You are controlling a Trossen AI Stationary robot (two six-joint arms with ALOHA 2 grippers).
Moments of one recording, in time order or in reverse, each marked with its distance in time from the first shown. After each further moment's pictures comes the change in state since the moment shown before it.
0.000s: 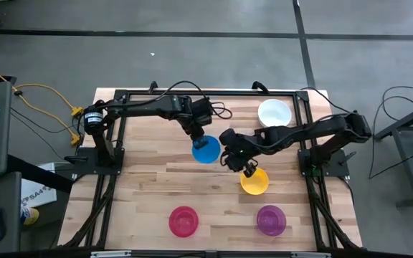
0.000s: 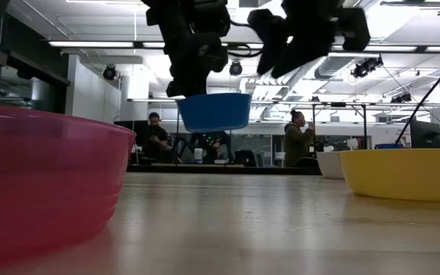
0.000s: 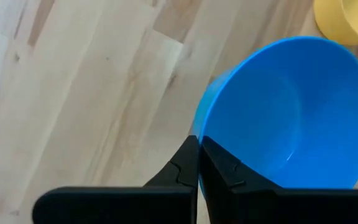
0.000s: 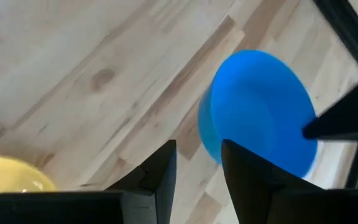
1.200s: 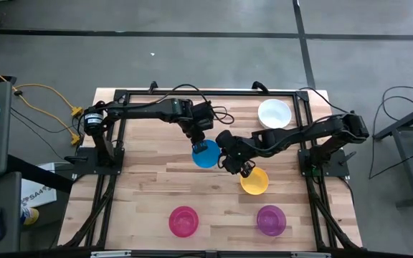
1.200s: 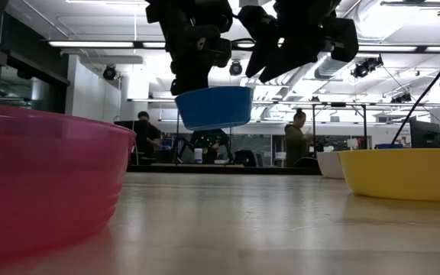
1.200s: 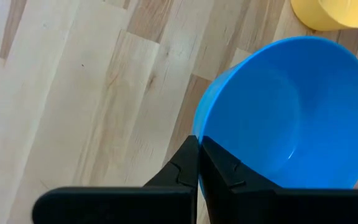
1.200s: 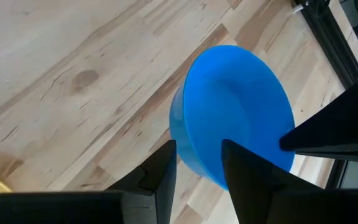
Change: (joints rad) left arm -0.038 0.000 0.000 0.010 0.017 0.043; right arm 0.013 0.029 0.000 0.078 0.039 -0.072
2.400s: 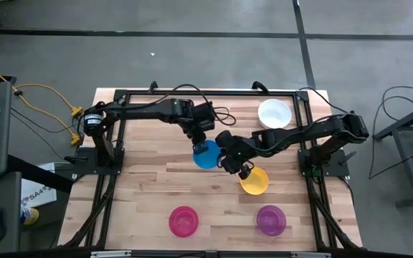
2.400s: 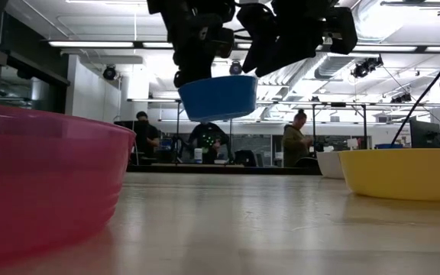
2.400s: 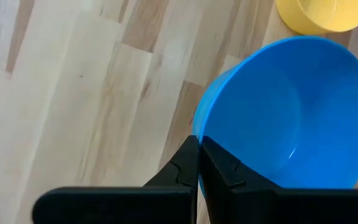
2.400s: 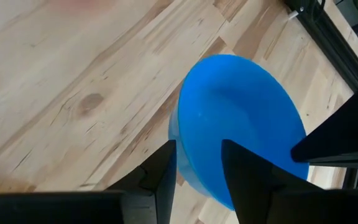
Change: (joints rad) left arm -0.026 0.001 0.055 -0.038 -0.025 0.005; right arm 0.000 0.000 0.000 0.033 -0.041 0.081
